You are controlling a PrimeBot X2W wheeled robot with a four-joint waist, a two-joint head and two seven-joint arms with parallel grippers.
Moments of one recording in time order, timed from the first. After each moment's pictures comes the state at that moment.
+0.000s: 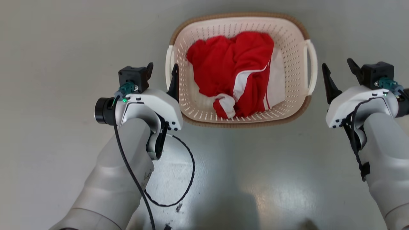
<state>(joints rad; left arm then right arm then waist) -0.84 0.03 -0.49 0.89 -0.55 0.11 -0.26 -0.81 -0.21 0.05 0.95 0.06 0.12 -0.17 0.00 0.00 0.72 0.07</state>
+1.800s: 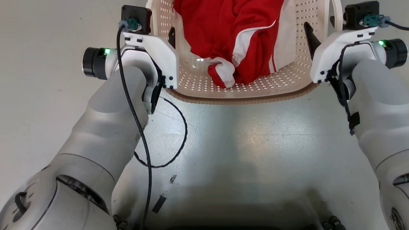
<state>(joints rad) -1.20 0.03 -0.87 1.17 -0.86 0.13 -0.10 -1.15 -0.13 0.14 1.21 0.11 0.12 -0.03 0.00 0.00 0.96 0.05</state>
